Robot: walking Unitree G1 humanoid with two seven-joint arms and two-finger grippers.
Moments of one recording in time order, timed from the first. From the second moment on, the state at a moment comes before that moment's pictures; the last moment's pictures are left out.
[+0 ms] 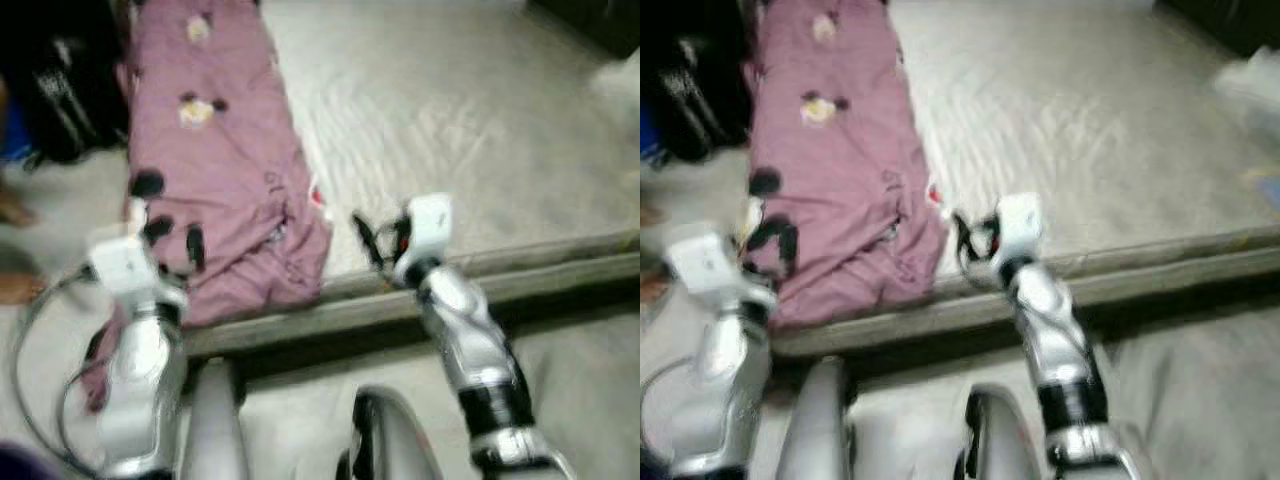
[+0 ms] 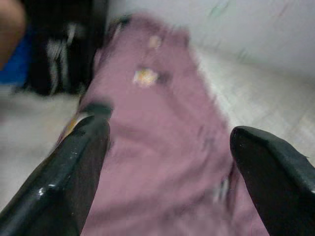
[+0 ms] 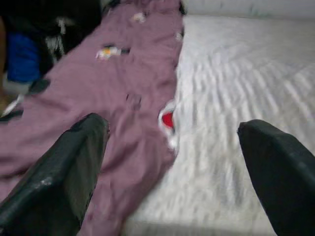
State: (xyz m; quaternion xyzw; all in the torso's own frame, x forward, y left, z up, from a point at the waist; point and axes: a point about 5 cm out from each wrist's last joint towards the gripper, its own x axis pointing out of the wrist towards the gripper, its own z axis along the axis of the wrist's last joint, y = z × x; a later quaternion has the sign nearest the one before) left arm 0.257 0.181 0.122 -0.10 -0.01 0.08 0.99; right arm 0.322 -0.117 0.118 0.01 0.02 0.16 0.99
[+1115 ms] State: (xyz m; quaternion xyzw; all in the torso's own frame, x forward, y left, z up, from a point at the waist) left arm 0.262 0.185 0.132 -0.12 -0.04 0.08 0.99; right arm 0.326 -0.115 0.125 0.01 0.01 0.17 0.99
